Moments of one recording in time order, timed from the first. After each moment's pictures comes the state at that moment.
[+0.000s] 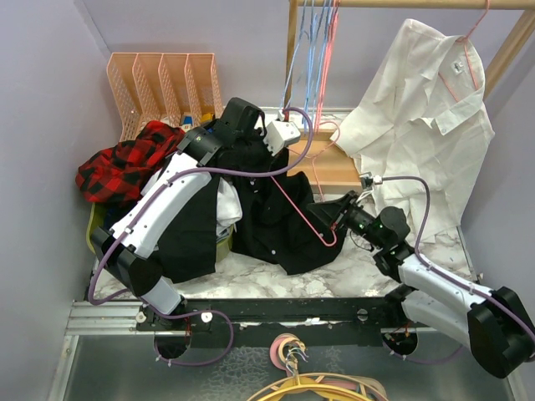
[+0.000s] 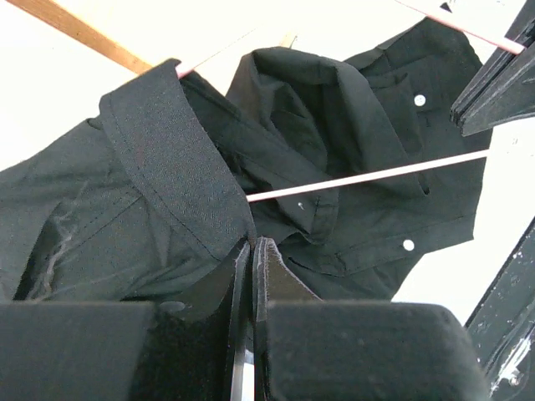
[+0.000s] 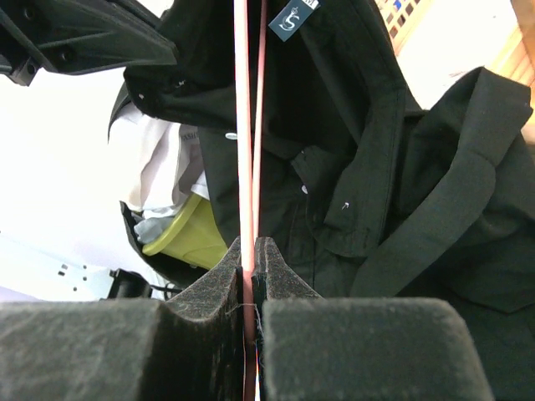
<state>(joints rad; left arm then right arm) -0.64 1.57 1.78 -1.00 0.26 0.39 0.50 0.96 0.27 0.78 -0.36 0.80</state>
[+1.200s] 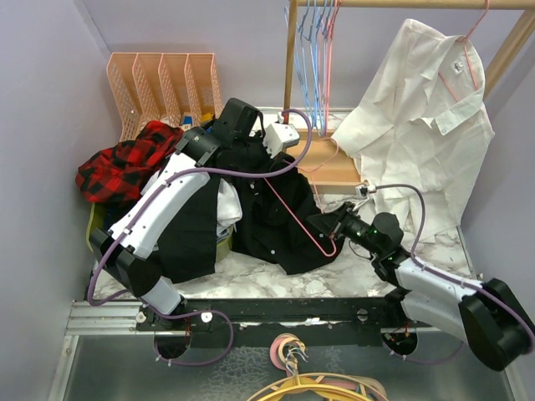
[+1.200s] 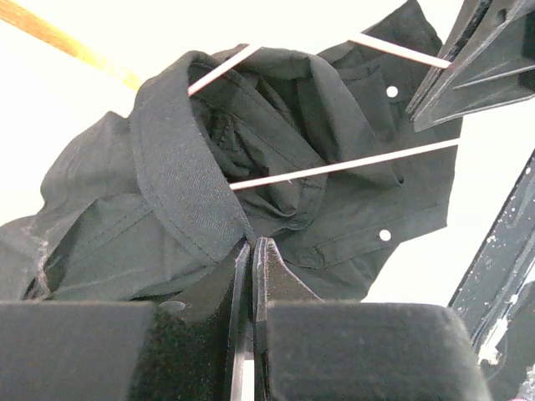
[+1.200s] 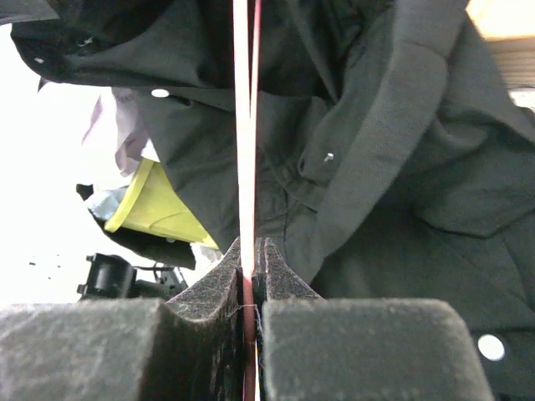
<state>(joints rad) -0.63 1.56 1.78 -1.03 0.32 0.40 0.51 0.96 0.18 0.74 -0.32 0.84</state>
